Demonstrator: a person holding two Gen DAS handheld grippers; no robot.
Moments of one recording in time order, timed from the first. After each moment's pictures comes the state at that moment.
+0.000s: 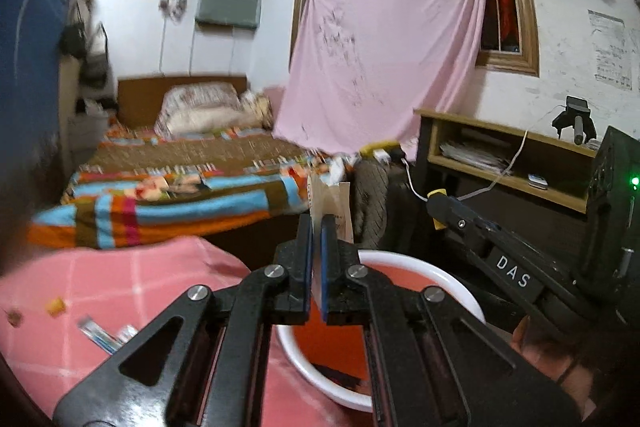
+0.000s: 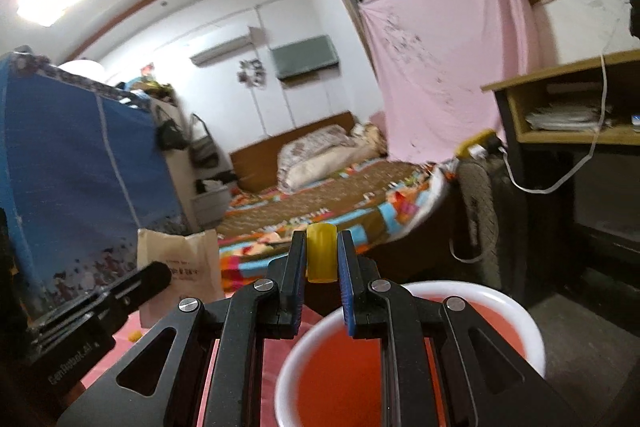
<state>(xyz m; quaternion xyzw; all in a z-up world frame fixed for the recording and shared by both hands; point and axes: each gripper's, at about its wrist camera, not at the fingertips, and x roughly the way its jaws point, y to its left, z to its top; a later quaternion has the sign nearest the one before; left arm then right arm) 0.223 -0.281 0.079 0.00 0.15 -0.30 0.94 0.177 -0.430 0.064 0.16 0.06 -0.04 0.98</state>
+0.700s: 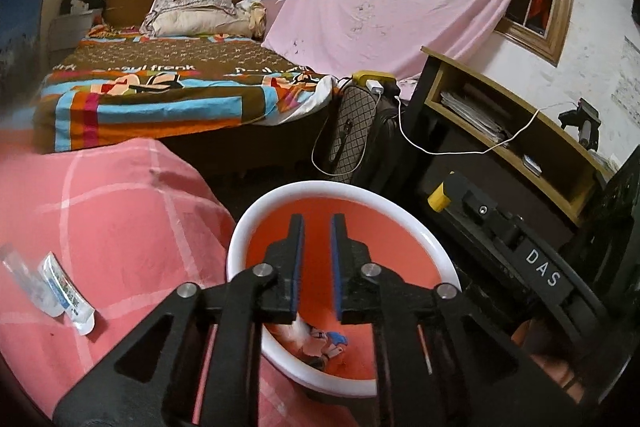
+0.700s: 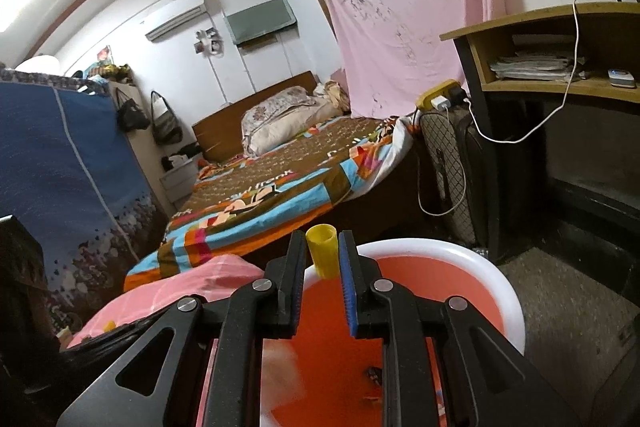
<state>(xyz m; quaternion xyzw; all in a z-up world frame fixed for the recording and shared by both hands) 0.262 -0.312 0.041 -0.05 0.31 -0.32 0.89 0.184 -0.456 0.042 0.20 0.14 -0.09 0.97</state>
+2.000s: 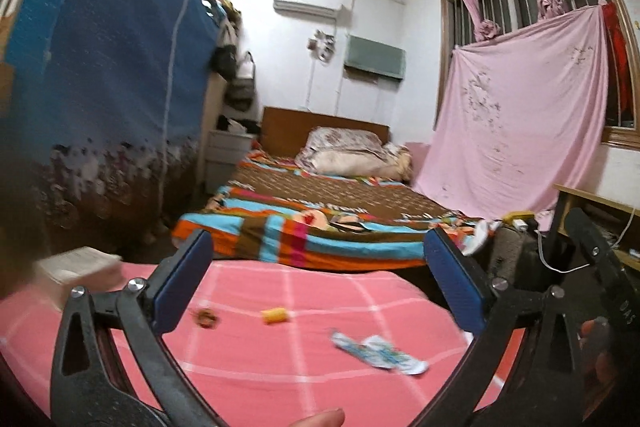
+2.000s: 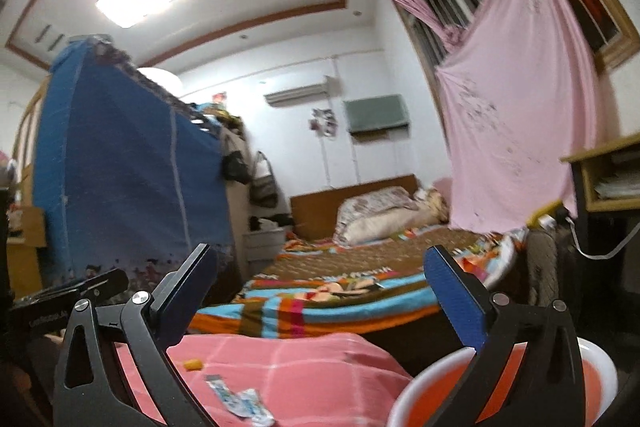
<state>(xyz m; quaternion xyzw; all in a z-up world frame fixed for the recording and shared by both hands) 0.205 -0.087 0.085 -0.07 0.06 -0.05 0.99 0.174 -0.313 0.081 0.08 -0.08 0.06 0.99</state>
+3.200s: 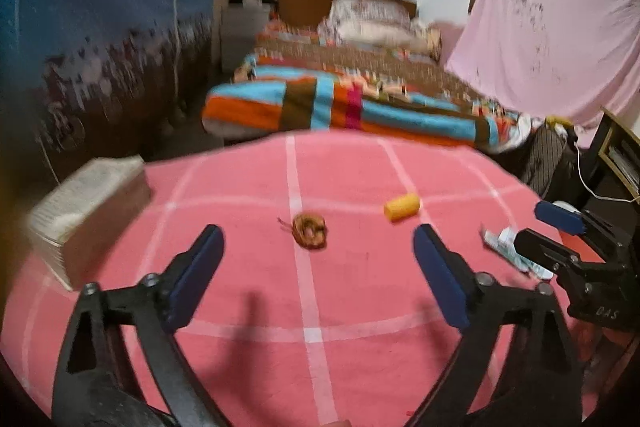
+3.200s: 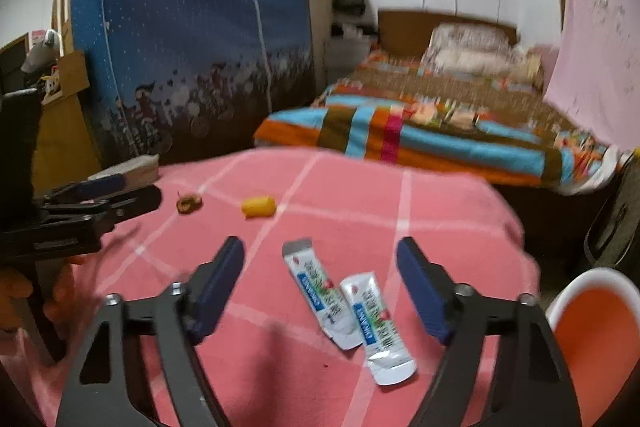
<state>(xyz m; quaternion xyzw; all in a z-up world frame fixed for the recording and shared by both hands) 0.298 -0.010 0.013 -0.06 0.33 -0.05 0.94 0.297 -0.205 0.017 -0.03 0.29 0.22 0.93</state>
